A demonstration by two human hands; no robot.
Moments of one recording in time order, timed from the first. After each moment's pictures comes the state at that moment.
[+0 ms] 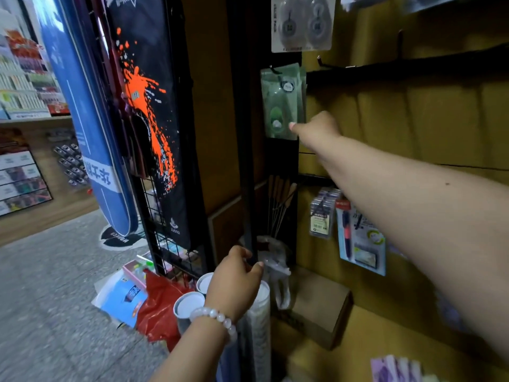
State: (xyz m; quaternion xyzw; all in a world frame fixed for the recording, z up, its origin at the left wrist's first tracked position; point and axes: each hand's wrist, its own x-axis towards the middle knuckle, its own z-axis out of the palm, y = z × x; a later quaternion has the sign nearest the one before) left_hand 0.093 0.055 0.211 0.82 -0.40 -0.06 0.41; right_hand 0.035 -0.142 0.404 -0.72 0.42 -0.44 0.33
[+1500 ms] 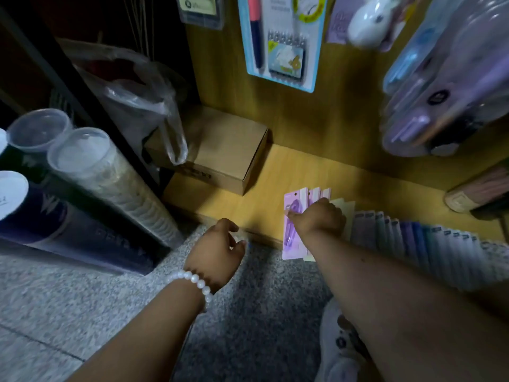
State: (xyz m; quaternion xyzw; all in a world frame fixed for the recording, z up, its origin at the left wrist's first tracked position) left_hand -0.013 -0.025 -0.048 0.79 -0.50 -0.29 0.19; right_hand -0.171 -0.167 -0.104 -0.62 0.77 -0.01 0.14
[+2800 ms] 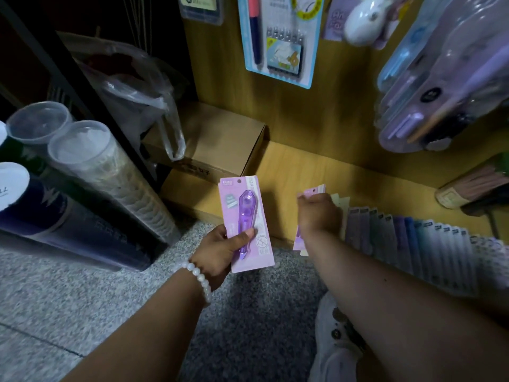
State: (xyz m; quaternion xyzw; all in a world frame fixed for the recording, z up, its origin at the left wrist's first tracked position) left_hand -0.027 -0.029 -0.075 0.57 -0.09 -0.64 0.51; right_hand -0.170 -0.158 -0.087 -0.54 0.79 -0.17 0.24
